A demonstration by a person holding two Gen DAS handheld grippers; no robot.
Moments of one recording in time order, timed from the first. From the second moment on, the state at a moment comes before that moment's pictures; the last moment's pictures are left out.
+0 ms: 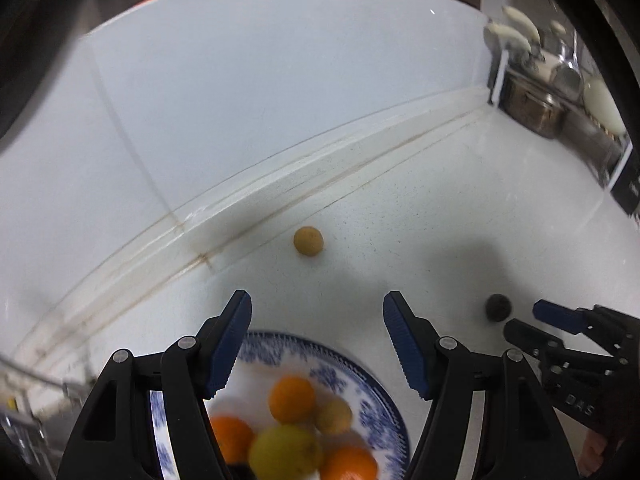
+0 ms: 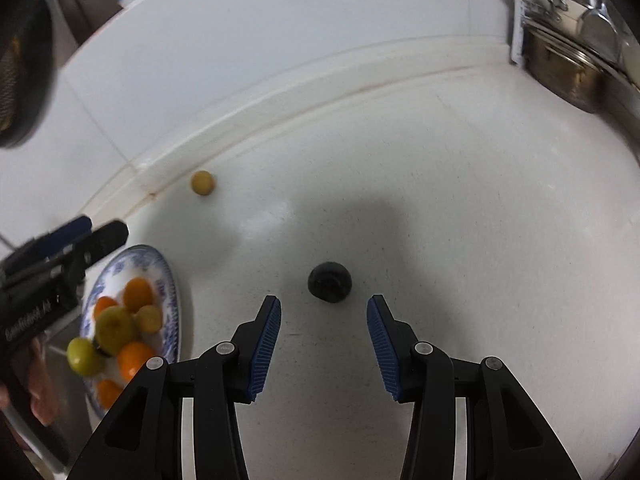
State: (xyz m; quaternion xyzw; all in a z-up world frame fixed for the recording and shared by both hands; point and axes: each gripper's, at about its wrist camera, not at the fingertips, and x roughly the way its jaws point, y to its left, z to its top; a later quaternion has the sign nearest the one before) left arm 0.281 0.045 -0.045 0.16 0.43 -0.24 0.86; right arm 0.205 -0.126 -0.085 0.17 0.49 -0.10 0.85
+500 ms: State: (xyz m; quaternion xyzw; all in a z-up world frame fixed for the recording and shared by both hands) left arm 0.350 0.008 -0.093 0.18 0.48 -0.22 0.83; right arm 0.225 -0.124 -0.108 0.24 0.52 -0.21 0.79
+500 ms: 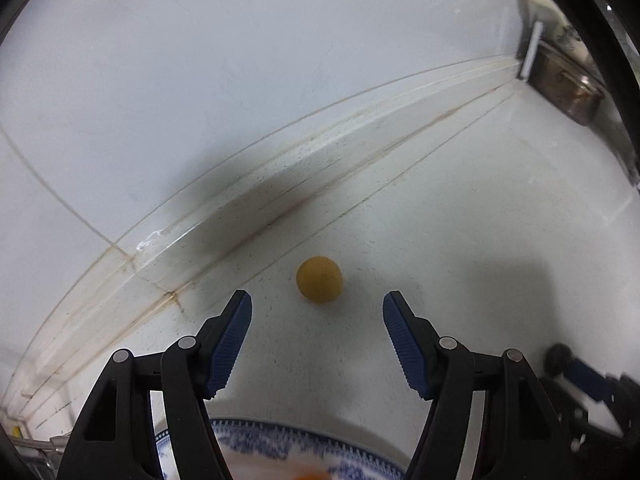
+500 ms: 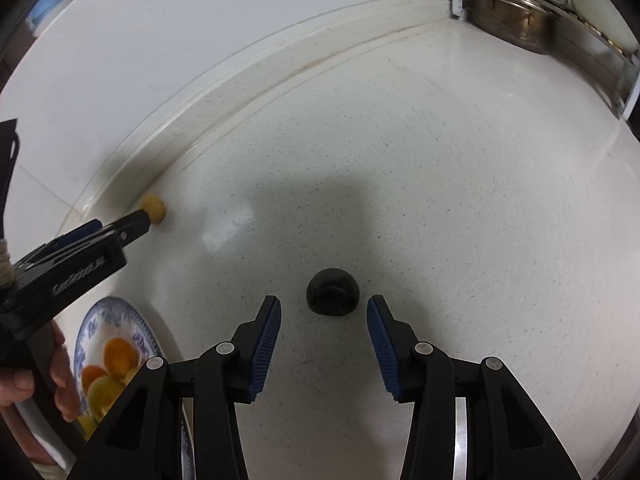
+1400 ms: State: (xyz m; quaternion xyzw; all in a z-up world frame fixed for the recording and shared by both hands) left arm 0.323 0.009 -0.068 0.15 0.49 -0.24 0.83; right arm 0.211 -0.131 -0.098 0.20 0.49 -0.20 0.82
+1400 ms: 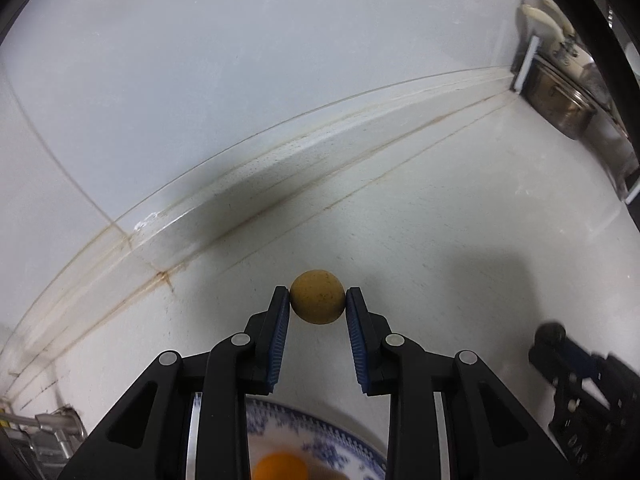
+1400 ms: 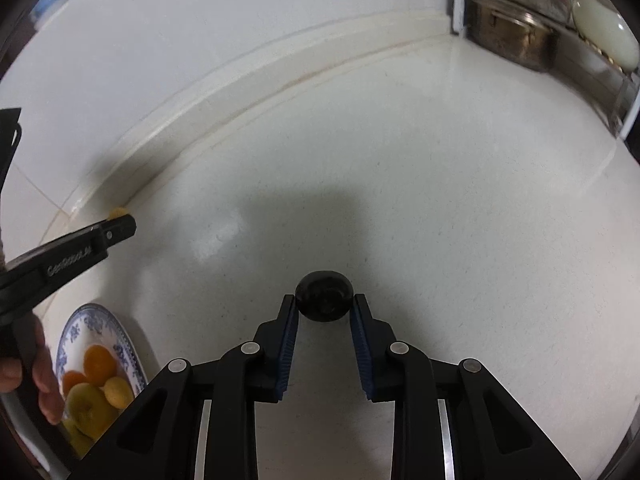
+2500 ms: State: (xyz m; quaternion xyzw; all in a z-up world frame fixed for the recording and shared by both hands) left arm 0.204 0.067 -0.014 0.06 0.41 -0.22 0.88; right arm 0.184 -0.110 -0.032 0.12 0.41 -0.06 0.90
